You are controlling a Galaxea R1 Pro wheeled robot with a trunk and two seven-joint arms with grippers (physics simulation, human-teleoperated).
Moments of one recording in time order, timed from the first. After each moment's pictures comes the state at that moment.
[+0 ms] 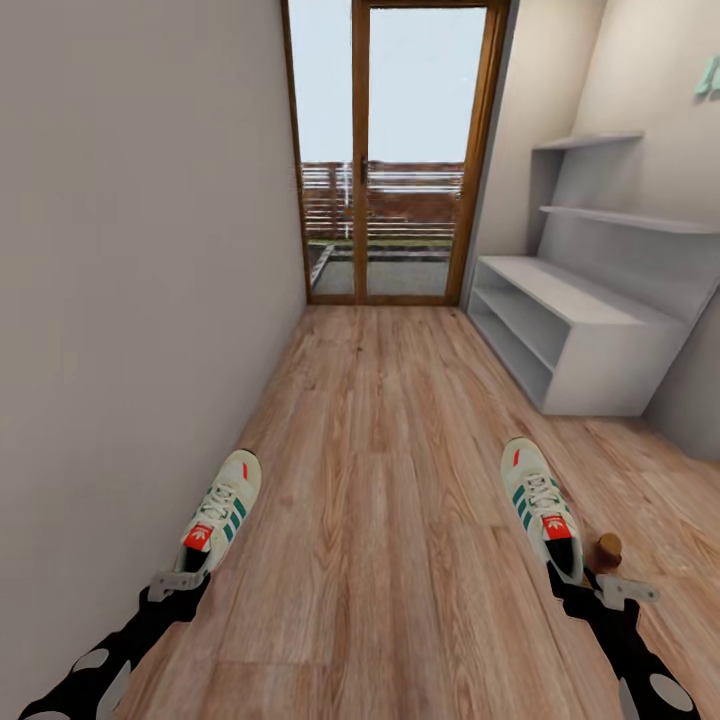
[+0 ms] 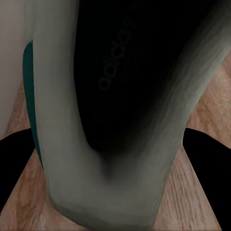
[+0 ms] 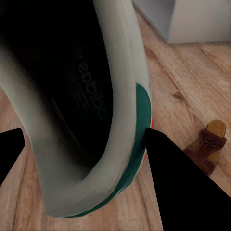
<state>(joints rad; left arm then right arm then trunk) -0.52 0.20 0.42 -0.30 -0.21 -0.40 -0.44 -0.27 -0.09 -0.52 -0.88 0.12 -0.23 0.27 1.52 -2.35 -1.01</state>
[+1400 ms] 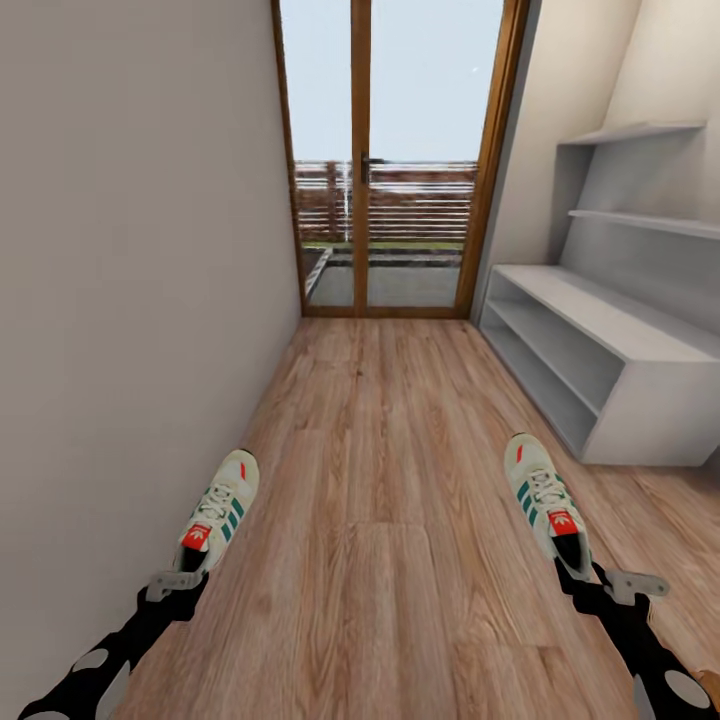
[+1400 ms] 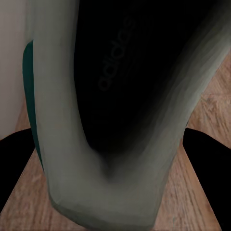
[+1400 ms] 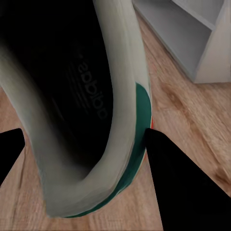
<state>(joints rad) -0.52 0.20 0.42 -0.30 -0.21 -0.40 -0.42 -0.27 -0.13 -0.52 -0.90 0.12 -0.23 0.31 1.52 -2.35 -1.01</state>
